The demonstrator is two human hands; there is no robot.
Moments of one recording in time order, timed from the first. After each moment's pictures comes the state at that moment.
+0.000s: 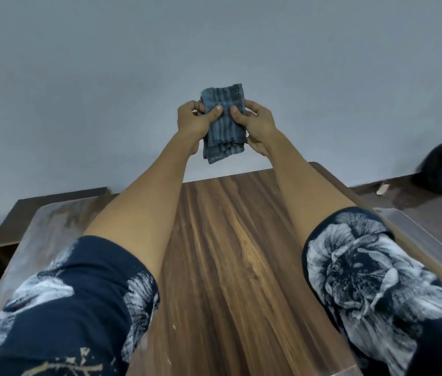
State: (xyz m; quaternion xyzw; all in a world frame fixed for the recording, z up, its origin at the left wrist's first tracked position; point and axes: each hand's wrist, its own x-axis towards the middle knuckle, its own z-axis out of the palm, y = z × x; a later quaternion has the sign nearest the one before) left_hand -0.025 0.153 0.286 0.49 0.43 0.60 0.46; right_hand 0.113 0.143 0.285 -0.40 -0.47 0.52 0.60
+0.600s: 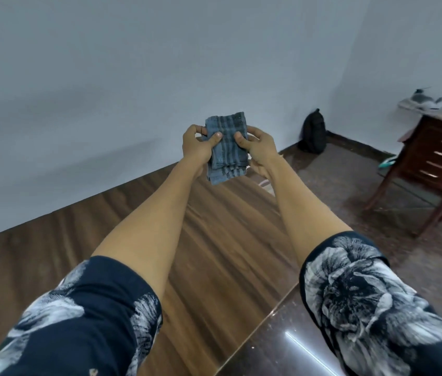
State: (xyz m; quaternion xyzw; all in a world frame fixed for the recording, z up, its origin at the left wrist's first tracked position) left_hand 0.285 0.097 0.235 0.58 0.37 0.47 0.55; right_hand 0.407 0.032 0.236 -0.50 -0.32 0.40 0.70
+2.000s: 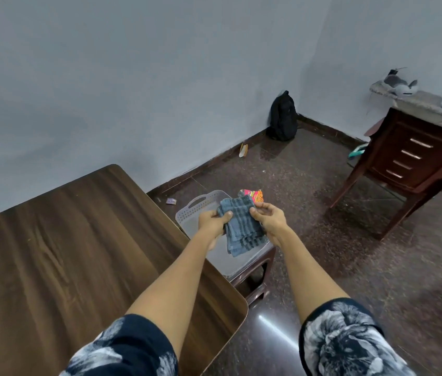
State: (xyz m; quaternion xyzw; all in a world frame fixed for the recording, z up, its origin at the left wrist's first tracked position) left_hand 0.675 0.102 0.056 0.45 0.47 0.23 0.72; right_hand 0.799 0.027 0.059 -0.67 -0.15 0.40 0.61
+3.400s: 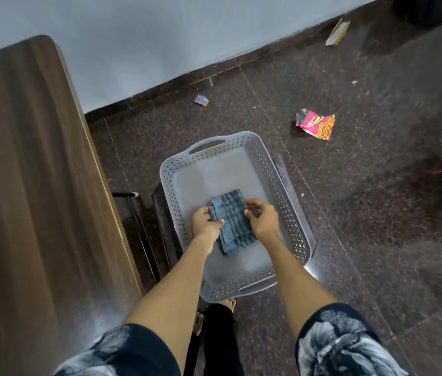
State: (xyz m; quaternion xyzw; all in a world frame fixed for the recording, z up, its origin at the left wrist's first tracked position) left_hand 0.776 0.220 -0.205 0.30 0.75 0.16 0.56; right_hand 0.901 0.194 -0.224 -0.80 -0.31 0.45 0.26
